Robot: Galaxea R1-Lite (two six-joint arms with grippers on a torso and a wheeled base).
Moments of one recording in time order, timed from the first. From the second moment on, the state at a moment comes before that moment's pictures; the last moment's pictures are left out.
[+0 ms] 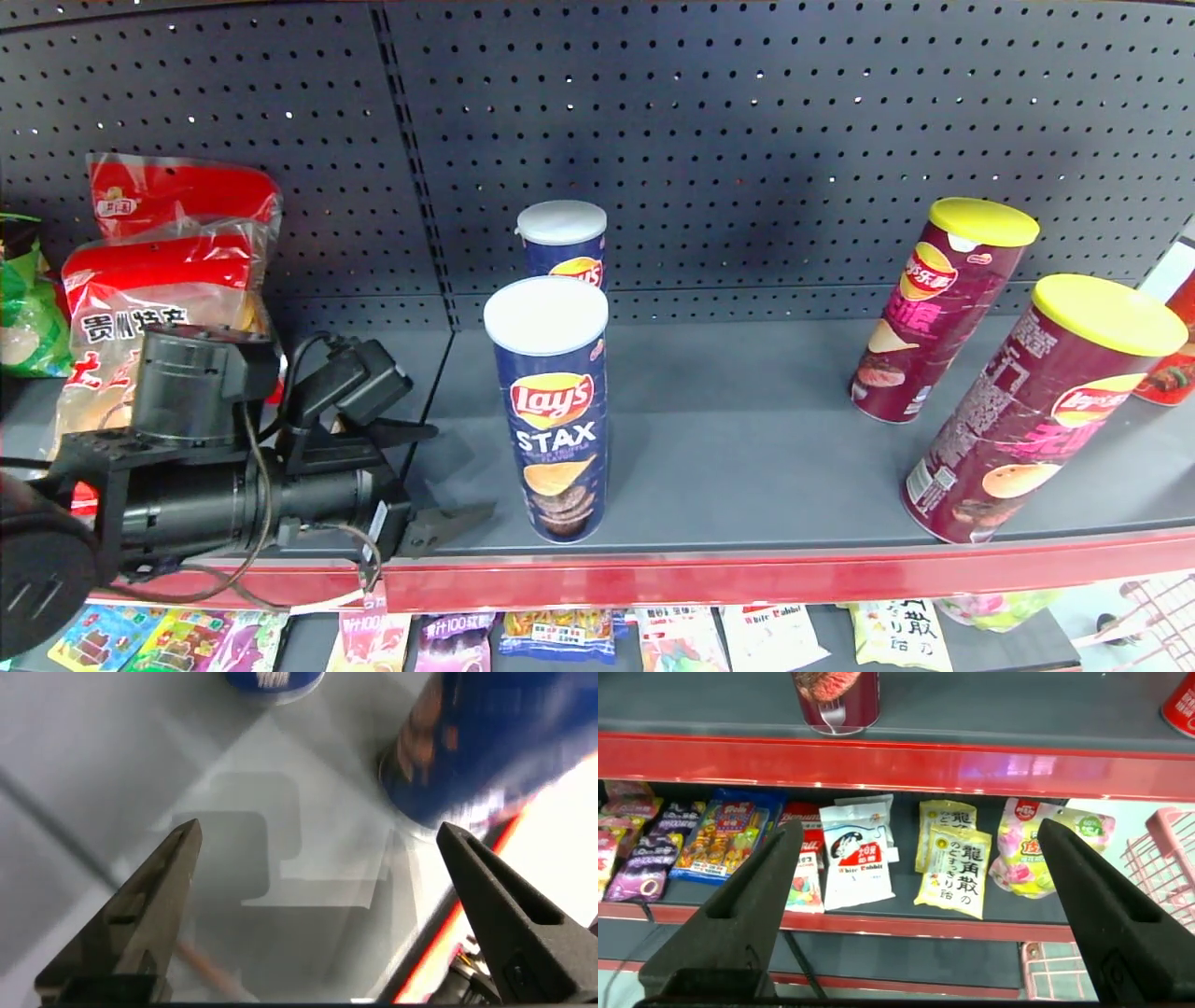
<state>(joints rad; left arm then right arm) -0.35 1.55 -0.57 -0.41 -0.40 0.29 0.20 0.10 -0.19 0.25 -0.14 -0.02</state>
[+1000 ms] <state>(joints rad) -0.20 0.45 -0.29 0.28 0.03 -0.05 -0.07 0.15 -0.16 0.20 -0.03 -0.13</state>
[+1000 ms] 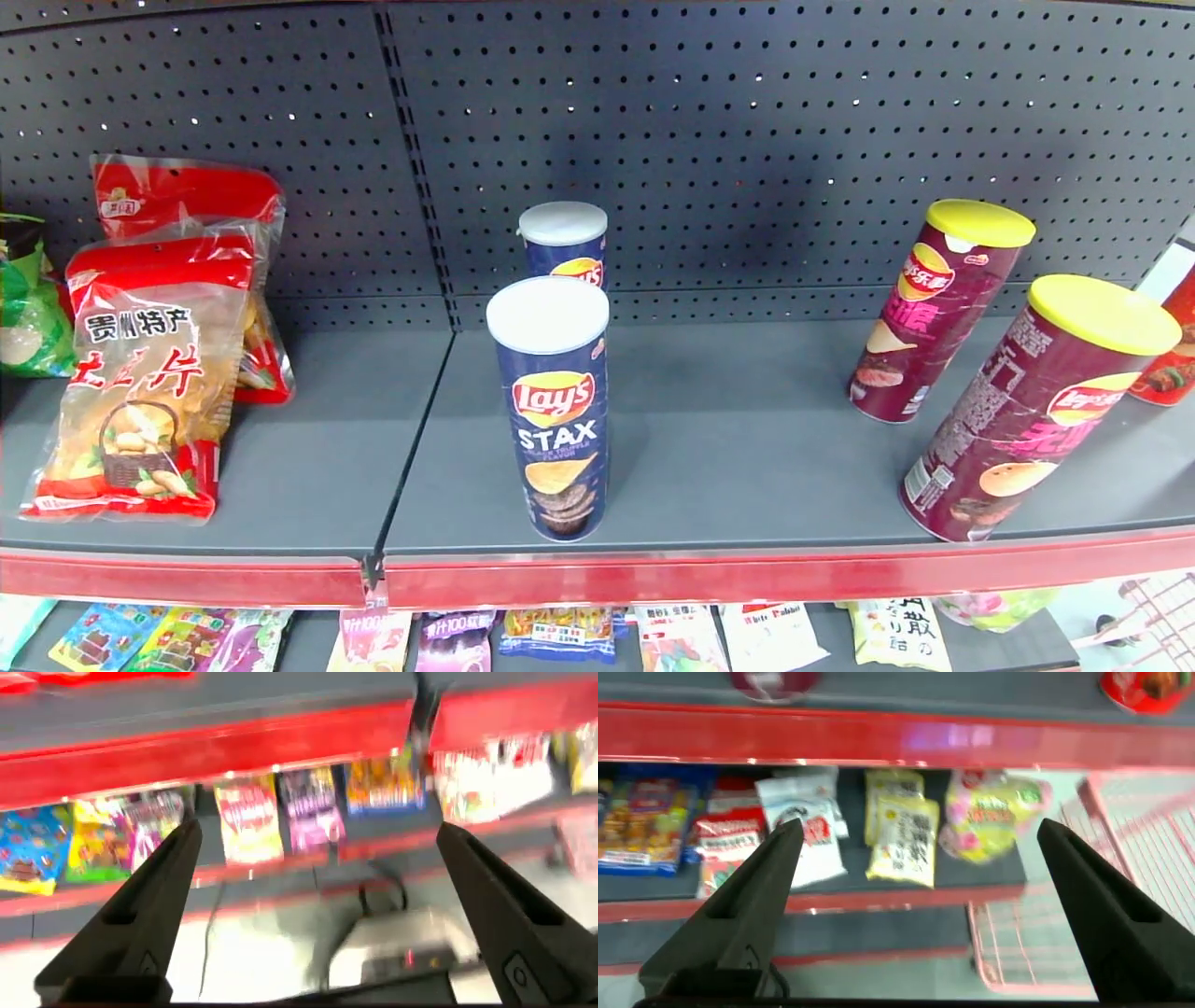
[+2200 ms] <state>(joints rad) 0.01 0.00 0.00 0.00 0.01 0.01 0.00 0.01 -0.05 0.04 -0.02 -0.04</state>
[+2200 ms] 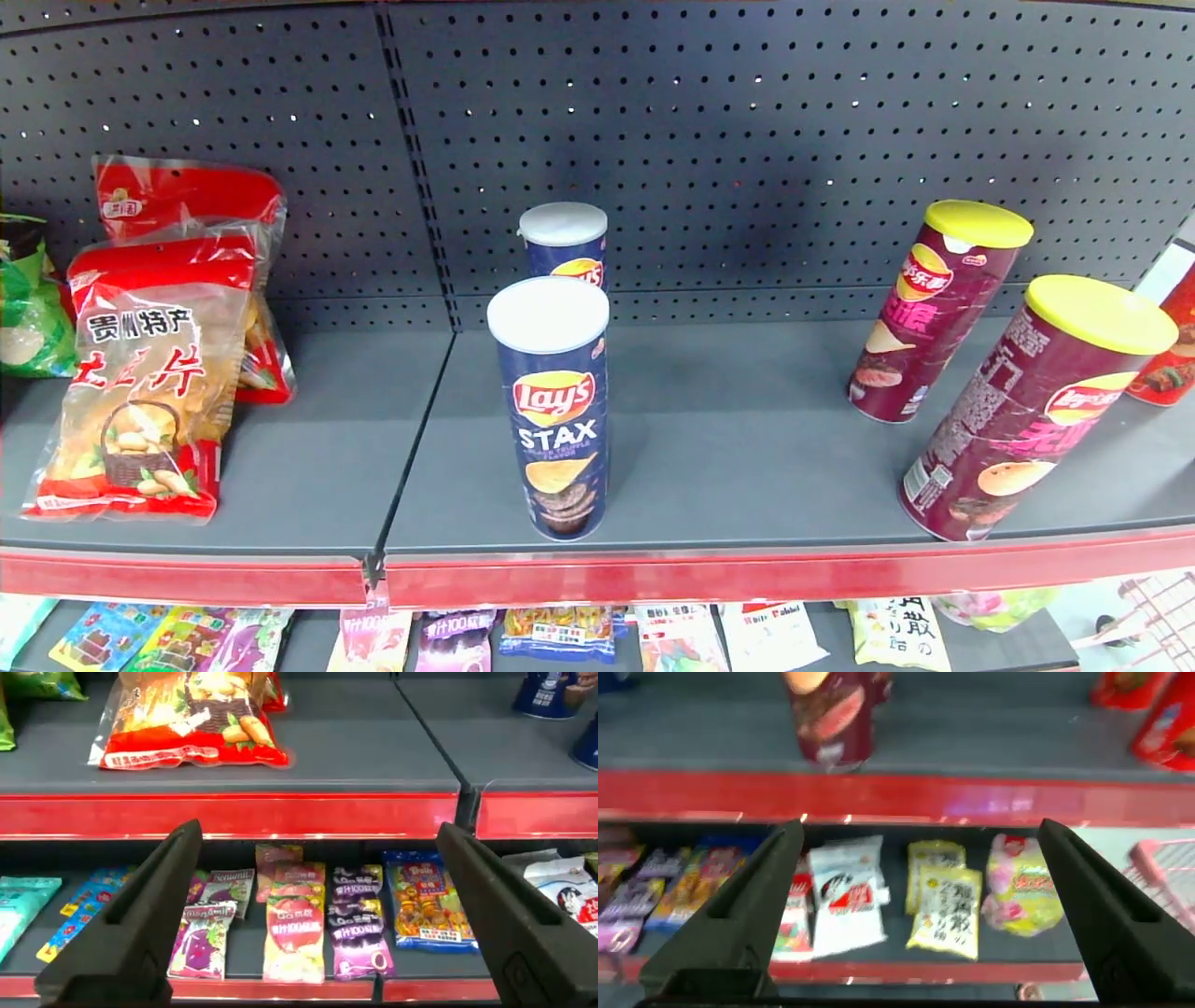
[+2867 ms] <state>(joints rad) 0.00 0.00 0.00 0.00 -0.09 0.01 0.00 0.00 0.00 0.00 0.01 -0.01</state>
